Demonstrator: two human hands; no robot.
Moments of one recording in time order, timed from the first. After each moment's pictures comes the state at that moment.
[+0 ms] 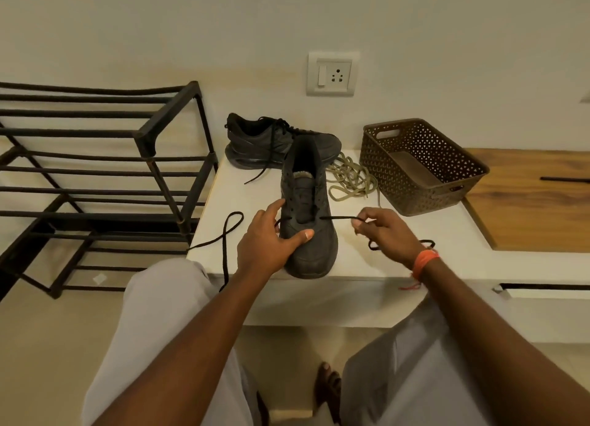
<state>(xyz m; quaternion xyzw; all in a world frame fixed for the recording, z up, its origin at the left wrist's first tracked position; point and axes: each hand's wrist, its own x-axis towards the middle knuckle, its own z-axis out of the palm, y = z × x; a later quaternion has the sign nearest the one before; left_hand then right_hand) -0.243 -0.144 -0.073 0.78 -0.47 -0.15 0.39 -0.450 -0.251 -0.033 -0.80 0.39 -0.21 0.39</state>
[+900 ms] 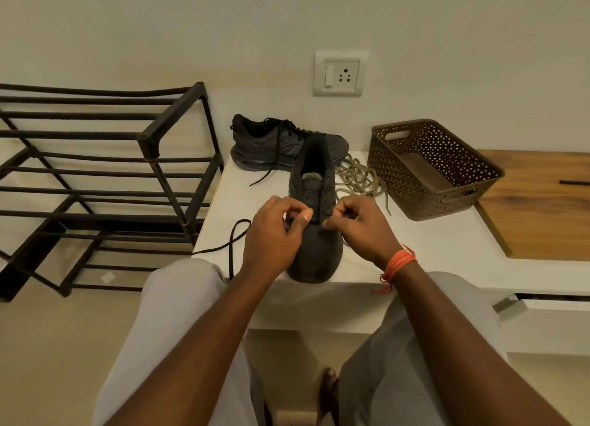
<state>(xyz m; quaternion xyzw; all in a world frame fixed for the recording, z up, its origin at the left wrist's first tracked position) -0.254 -0.144 -0.041 0.74 -0.49 -0.08 0.46 -0.396 -0.232 -0.017 -0.77 0.38 -0.30 0.42</state>
